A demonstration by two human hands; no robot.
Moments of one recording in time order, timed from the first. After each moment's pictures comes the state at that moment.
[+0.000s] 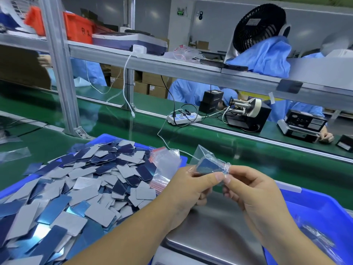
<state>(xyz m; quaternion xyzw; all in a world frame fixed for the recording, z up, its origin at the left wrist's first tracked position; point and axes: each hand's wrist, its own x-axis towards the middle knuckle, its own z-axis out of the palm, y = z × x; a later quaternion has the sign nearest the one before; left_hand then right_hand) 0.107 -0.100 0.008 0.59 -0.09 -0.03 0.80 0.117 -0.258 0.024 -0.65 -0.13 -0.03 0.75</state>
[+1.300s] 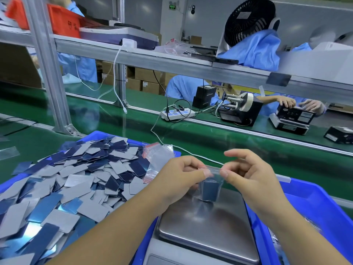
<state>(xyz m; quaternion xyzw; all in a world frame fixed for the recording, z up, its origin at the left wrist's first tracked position) 0.112 -0.092 0.009 0.68 -0.06 -0.01 0.73 0.129 -0.284 0.031 -0.76 -0.23 -0.07 0.61</state>
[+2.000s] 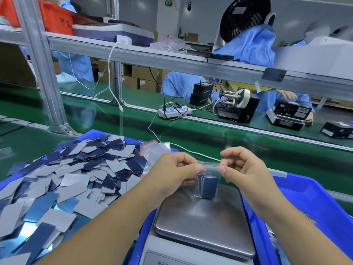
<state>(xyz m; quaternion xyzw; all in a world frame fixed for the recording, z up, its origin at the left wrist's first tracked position) 0.108 -0.088 0.016 0.66 -0.04 -0.01 0.75 0.138 -0.287 0.022 -0.72 -0.21 -0.03 0.66</state>
